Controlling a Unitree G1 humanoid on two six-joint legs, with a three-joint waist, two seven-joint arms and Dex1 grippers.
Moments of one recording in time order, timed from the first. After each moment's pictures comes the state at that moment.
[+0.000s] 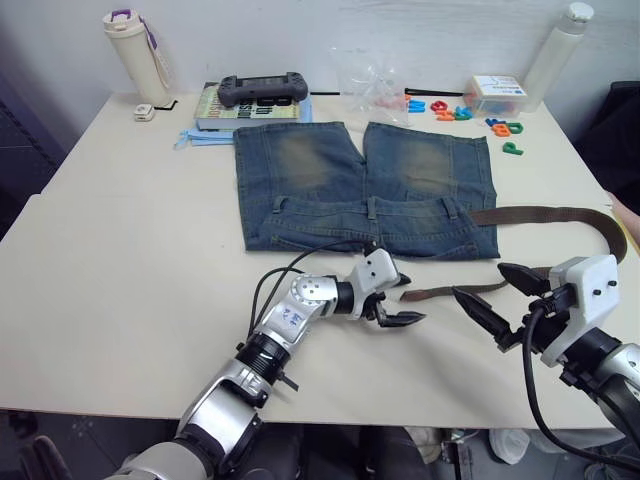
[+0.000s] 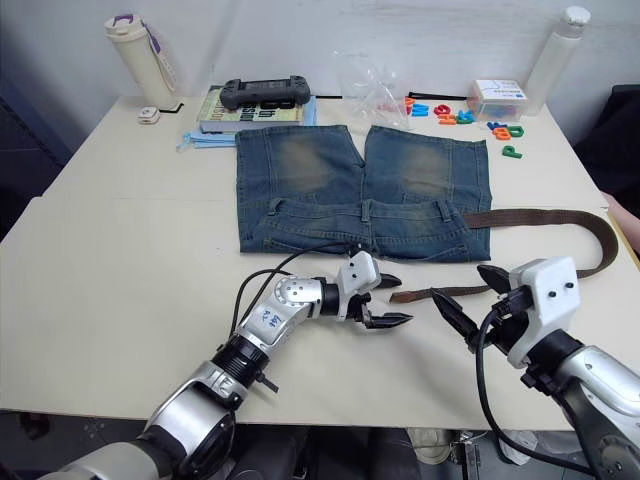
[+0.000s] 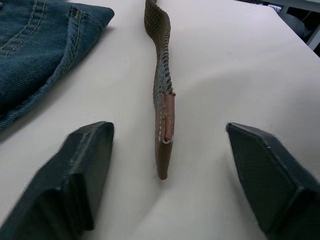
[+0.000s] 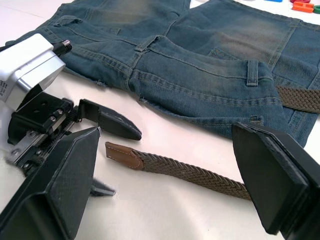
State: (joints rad) left arm -0.68 0.00 -0.39 0.49 -0.09 0.14 -0.79; right arm 0.23 -0.67 -0.53 -0.83 0.80 0.78 0.35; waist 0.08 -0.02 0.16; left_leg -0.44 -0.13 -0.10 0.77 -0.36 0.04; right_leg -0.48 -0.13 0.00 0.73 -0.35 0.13
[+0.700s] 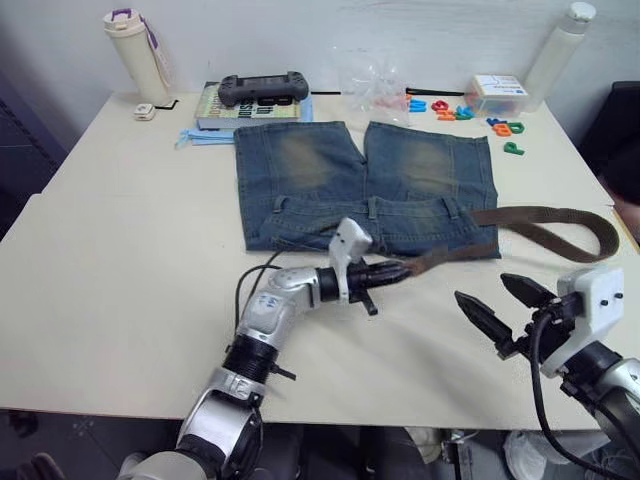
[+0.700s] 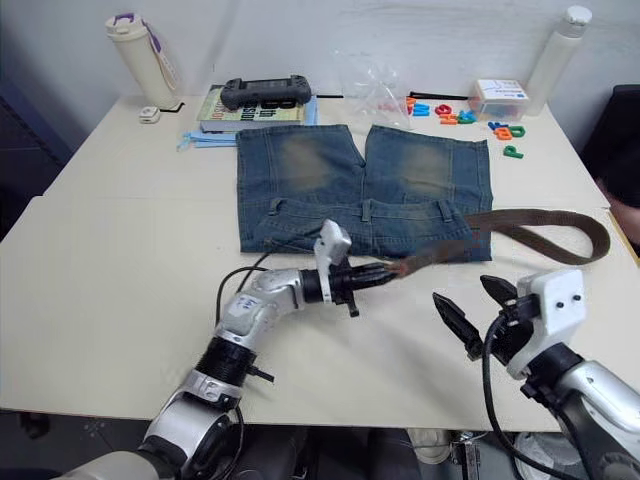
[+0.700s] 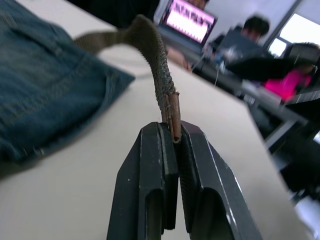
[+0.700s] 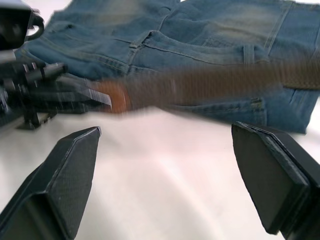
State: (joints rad) left arm -0.61 -0.02 -0.10 0.13 -0.47 0.66 -0.77; right arm 0.30 -0.55 -0.55 -0.86 1.05 0.79 0.20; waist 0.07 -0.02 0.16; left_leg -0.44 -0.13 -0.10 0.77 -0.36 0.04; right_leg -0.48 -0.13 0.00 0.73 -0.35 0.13
